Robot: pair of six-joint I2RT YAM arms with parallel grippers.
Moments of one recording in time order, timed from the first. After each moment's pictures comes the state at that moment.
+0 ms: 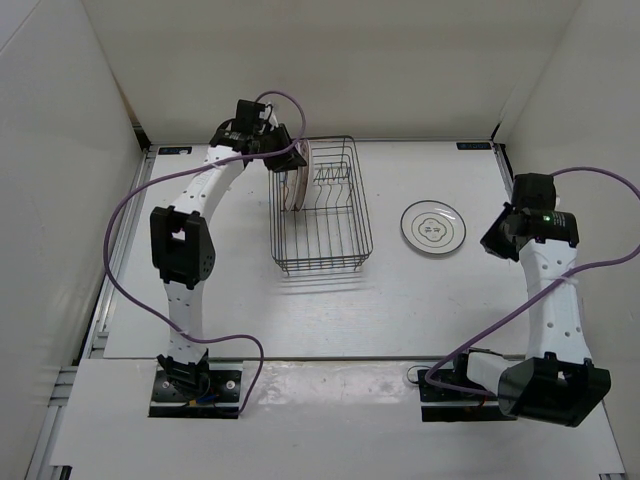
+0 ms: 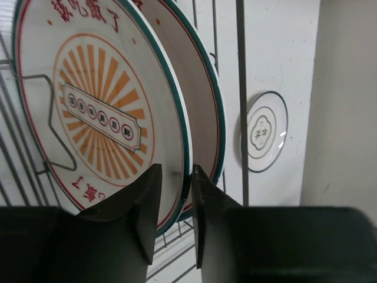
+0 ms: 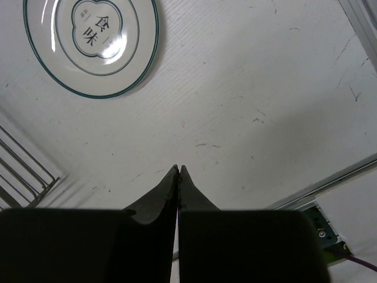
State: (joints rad) left arm -0.29 2.12 2.03 -0.63 0.39 -0.59; right arm -0.13 1.14 1.22 -1.08 0.12 0.47
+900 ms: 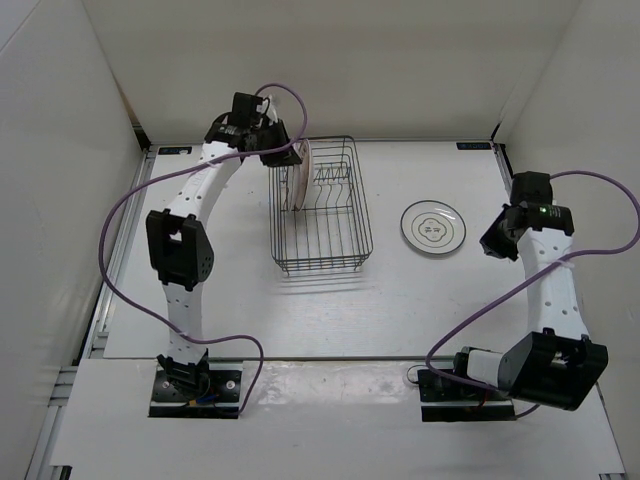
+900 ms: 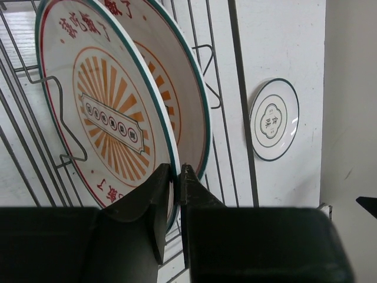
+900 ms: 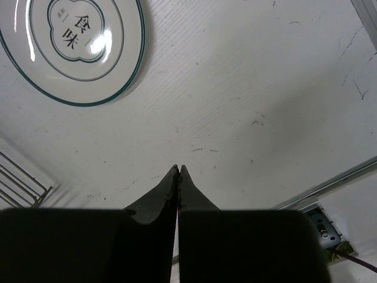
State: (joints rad) left arm -0.29 2.11 2.08 -0.70 0.40 -0.49; right arm -0.16 1.22 1.19 -1.05 0.10 0.47
